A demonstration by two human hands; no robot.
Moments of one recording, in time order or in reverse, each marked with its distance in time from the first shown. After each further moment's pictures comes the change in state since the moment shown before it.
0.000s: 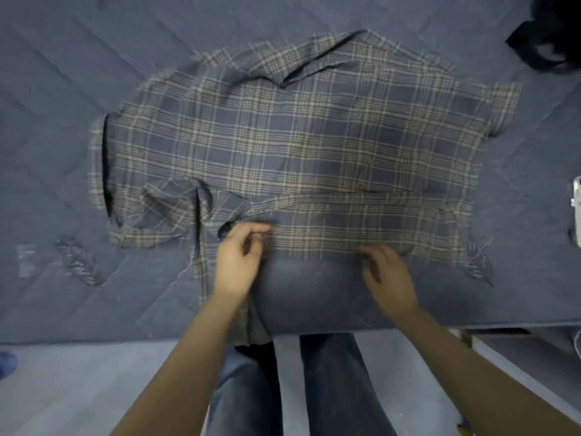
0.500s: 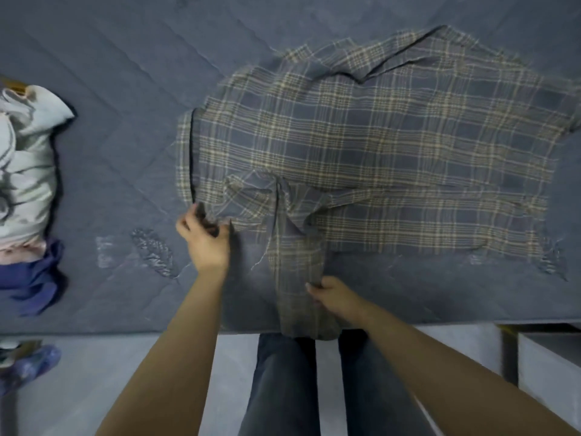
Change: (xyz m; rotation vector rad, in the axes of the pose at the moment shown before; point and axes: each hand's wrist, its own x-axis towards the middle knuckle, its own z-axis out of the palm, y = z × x) left_hand 0.046 -0.099 -0.156 0.097 0.395 -0.283; right_hand -0.007 -0.181 0.142 0.645 -0.700 0.459
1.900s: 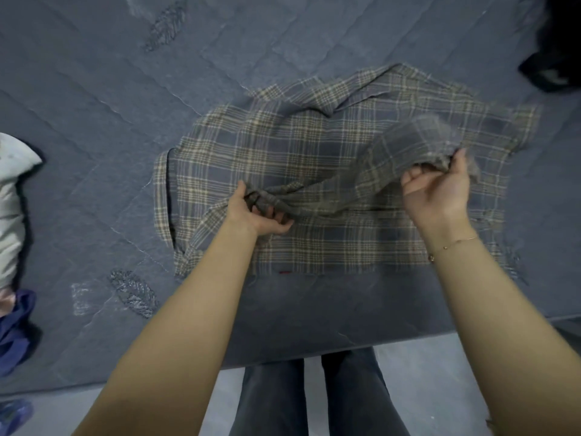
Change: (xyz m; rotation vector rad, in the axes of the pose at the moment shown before) left_hand 0.037 0.150 0.074 -1.064 -0.550 -1.211; right_hand -0.062 -0.167 -0.183 1.373 0.530 -0.702
